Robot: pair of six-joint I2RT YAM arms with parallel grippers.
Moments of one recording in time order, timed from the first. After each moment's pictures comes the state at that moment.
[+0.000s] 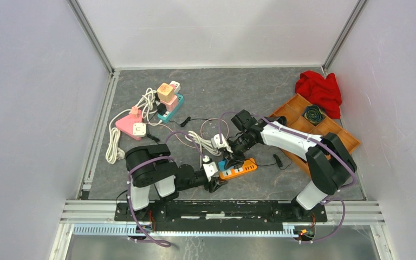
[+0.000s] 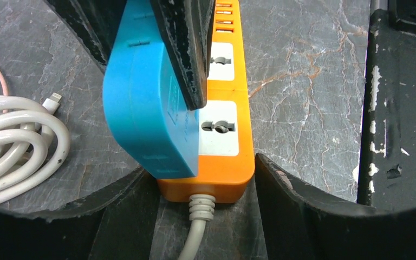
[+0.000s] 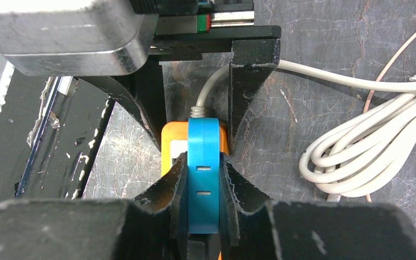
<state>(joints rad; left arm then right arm) -1.08 1.91 0.18 1.52 0.16 0.04 0.68 1.62 1.02 -0.67 -0.89 -1.04</state>
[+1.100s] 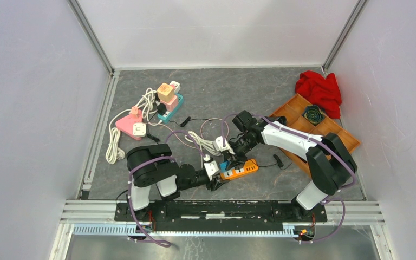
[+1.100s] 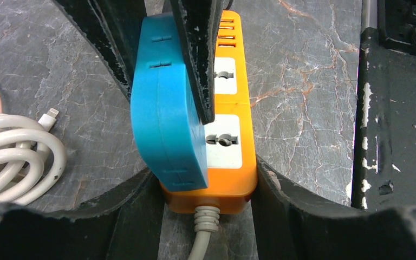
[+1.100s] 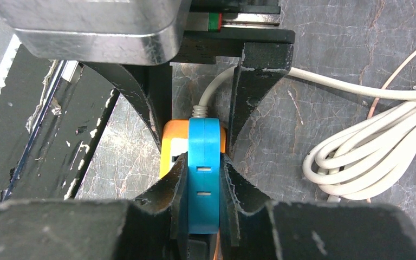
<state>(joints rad) -1.08 1.92 0.20 1.54 0.15 0.01 0.67 1.61 1.02 -0.73 -0.91 -1.16</state>
